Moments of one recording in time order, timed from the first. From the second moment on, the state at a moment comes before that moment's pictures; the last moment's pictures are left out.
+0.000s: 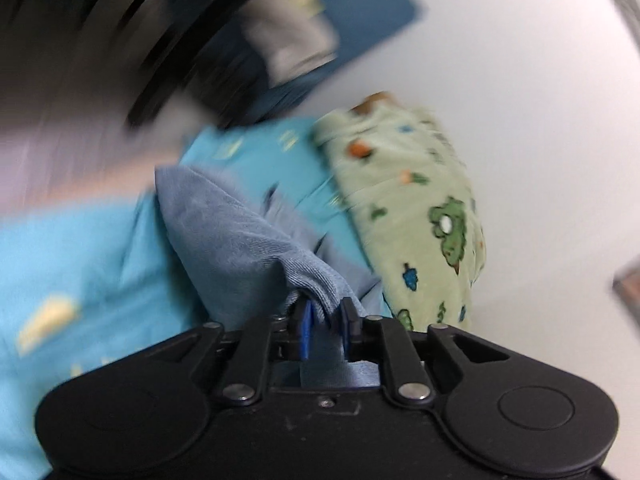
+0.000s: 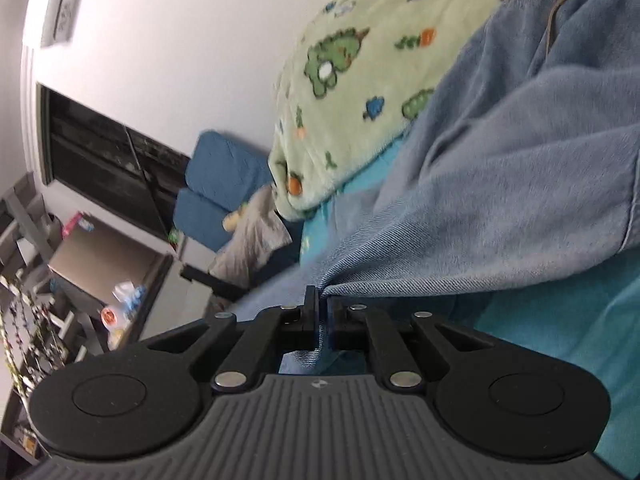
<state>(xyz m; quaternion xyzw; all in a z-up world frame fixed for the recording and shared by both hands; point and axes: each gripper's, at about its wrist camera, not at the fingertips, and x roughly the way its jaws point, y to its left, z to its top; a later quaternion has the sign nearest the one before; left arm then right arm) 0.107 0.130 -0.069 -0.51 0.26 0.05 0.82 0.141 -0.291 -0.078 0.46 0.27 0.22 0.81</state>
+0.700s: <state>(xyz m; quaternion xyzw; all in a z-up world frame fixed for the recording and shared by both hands) 0.088 0.074 -0.126 -0.68 0.24 -0.01 0.69 0.159 -0.334 -0.055 0.54 0.16 0.20 0.80</state>
